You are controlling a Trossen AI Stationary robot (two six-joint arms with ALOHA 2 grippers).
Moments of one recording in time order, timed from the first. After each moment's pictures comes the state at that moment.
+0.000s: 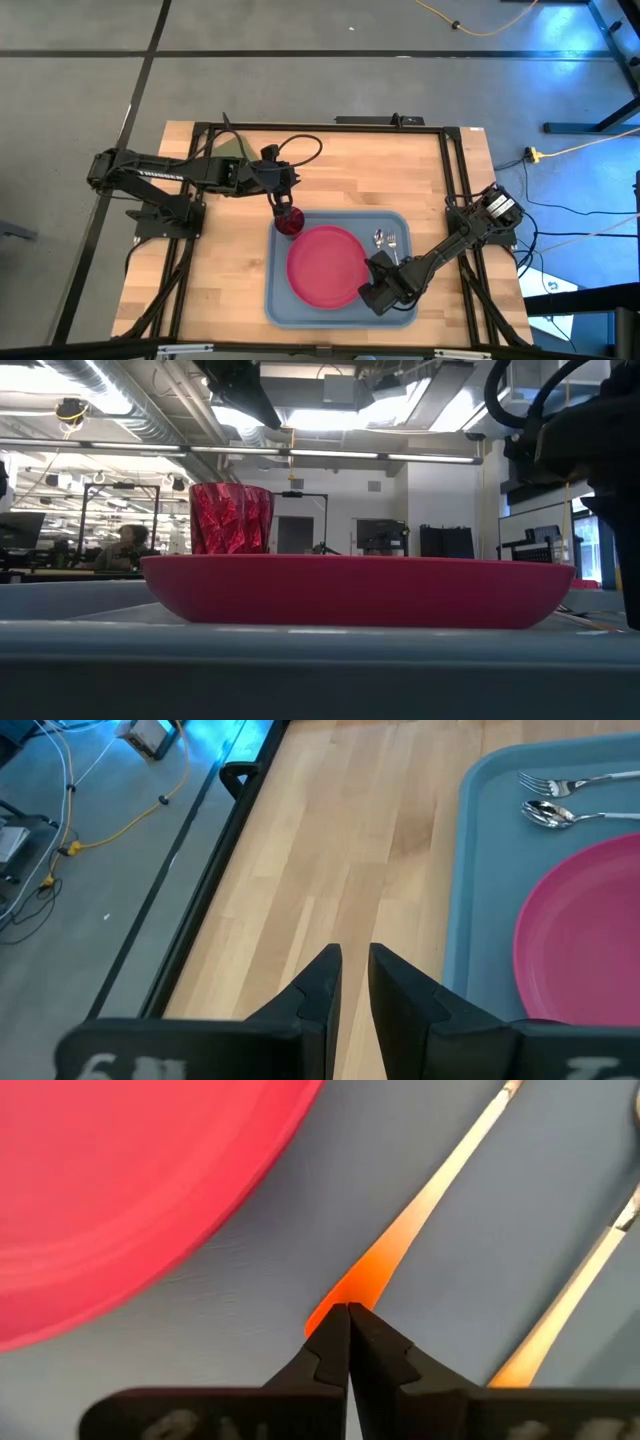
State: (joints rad) left arm -0.02 1.29 1.13 -0.50 -0.44 0.04; right arm 0.66 1.89 1.17 -0.79 0.18 1.65
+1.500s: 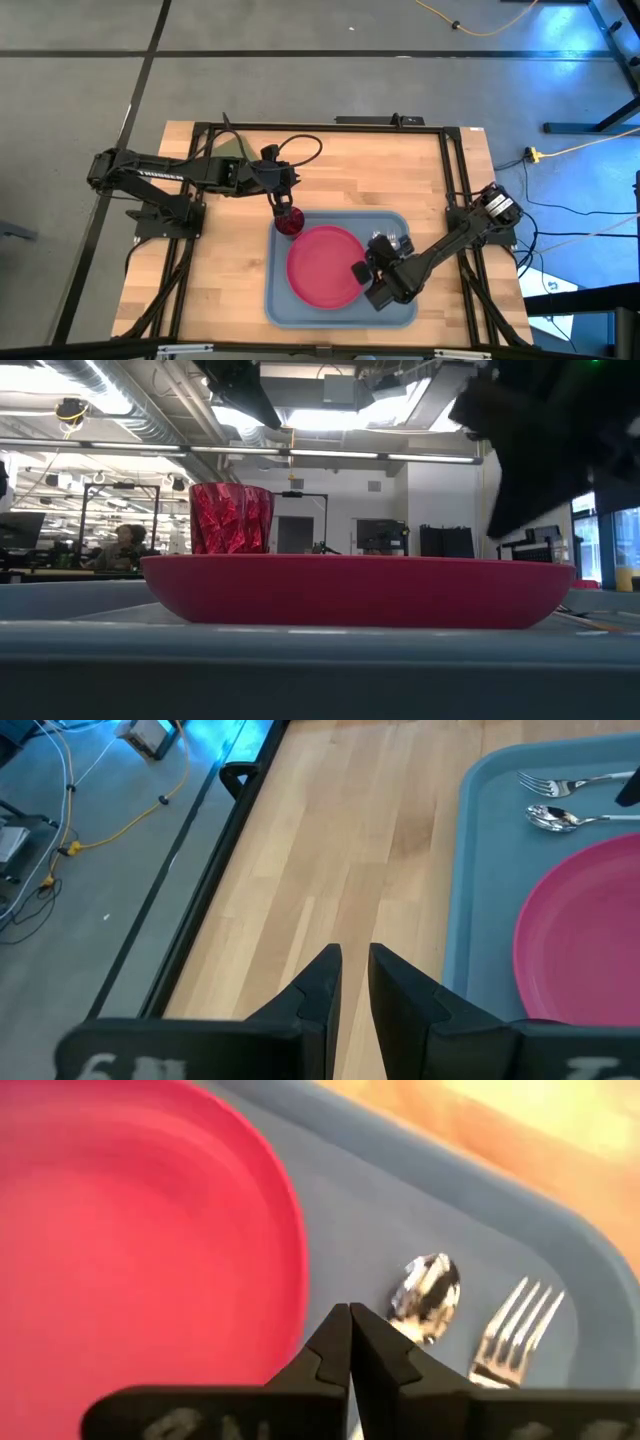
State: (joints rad) left arm -0.02 1.29 1.13 -0.50 -0.44 0.04; right arm 0.63 1.89 1.24 -1.02 0.68 1.69
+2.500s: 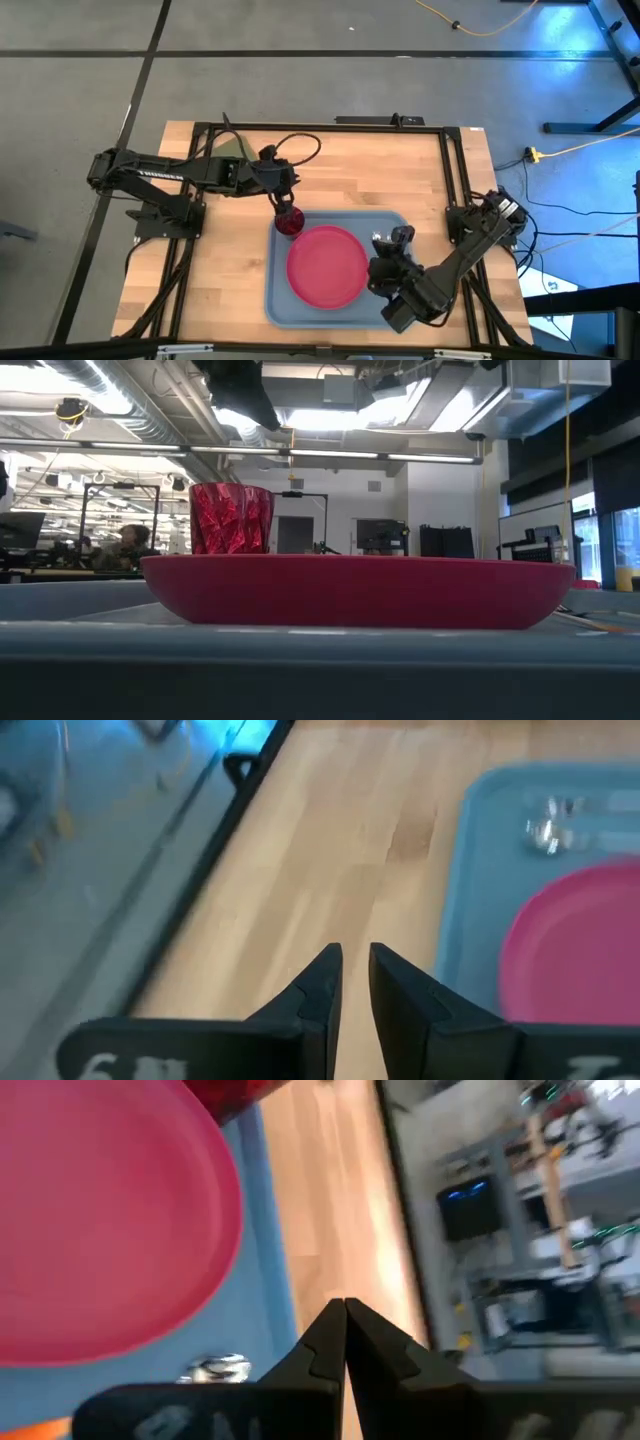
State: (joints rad) left arm -0.02 1.29 1.13 -0.50 -0.44 -0.04; right arm 0.74 1.89 1.70 -1.57 0.93 0.83
